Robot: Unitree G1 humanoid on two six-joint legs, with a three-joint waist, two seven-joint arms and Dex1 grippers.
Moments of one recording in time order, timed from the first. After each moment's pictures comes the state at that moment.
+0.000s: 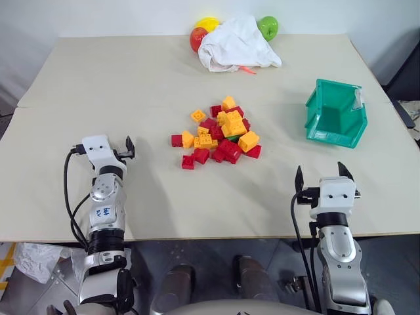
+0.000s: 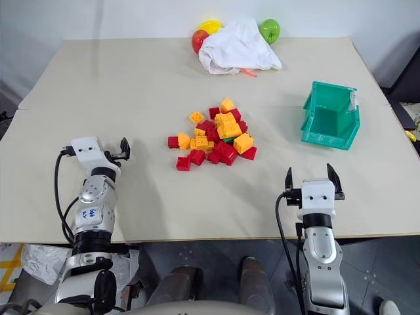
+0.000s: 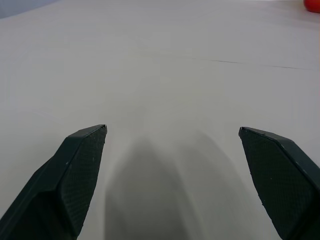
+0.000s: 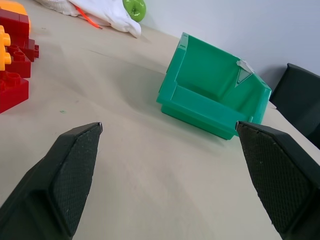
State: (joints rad) left arm -0.42 0.23 0.32 0.37 -0.14 0.04 0.10; right arm 0.19 -0.14 -0.13 -0.39 -0.15 0.02 0.01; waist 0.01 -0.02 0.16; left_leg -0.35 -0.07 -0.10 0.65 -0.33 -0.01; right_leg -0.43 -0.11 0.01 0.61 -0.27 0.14
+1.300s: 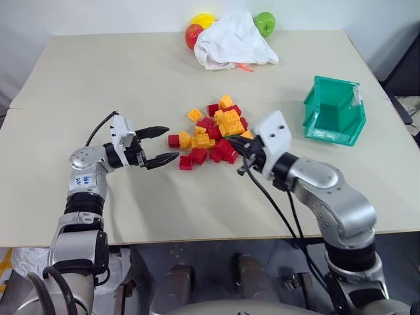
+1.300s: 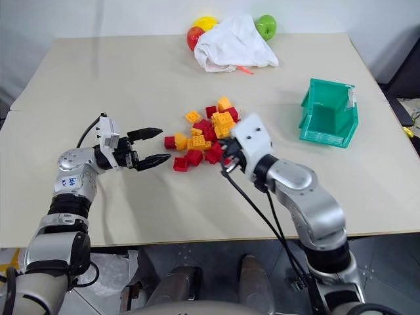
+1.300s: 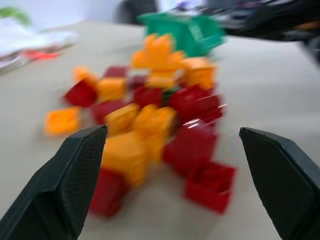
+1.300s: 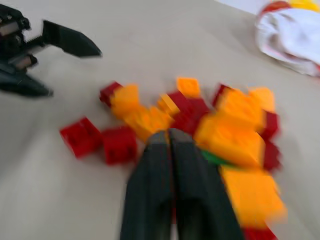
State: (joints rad) left arm -0.74 0.49 0.15 0.80 -0.35 -0.19 -1.37; right arm -0.53 -0.31 0.19 -0.51 0.25 0.94 0.37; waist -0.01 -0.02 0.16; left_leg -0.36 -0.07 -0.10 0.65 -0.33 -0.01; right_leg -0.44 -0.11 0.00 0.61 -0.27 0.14
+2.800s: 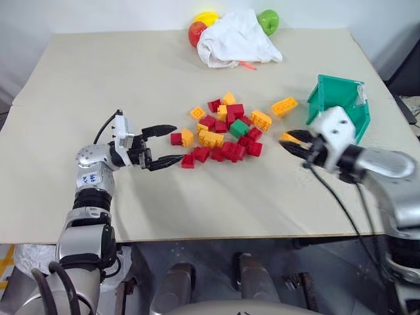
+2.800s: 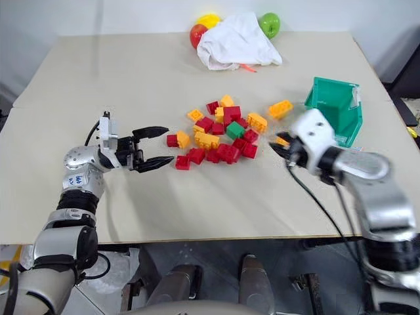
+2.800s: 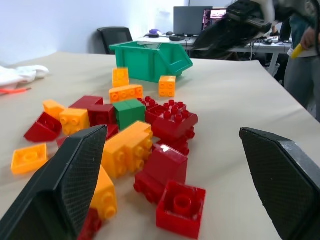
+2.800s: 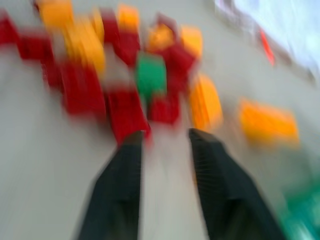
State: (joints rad) left arm -0.77 0.44 0.18 0.87 -0.37 -0.24 -1.46; right arm -0.29 -0.83 -0.22 -0.38 0.33 0.67 0.81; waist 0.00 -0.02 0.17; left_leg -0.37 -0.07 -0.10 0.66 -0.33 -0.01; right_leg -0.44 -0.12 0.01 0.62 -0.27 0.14
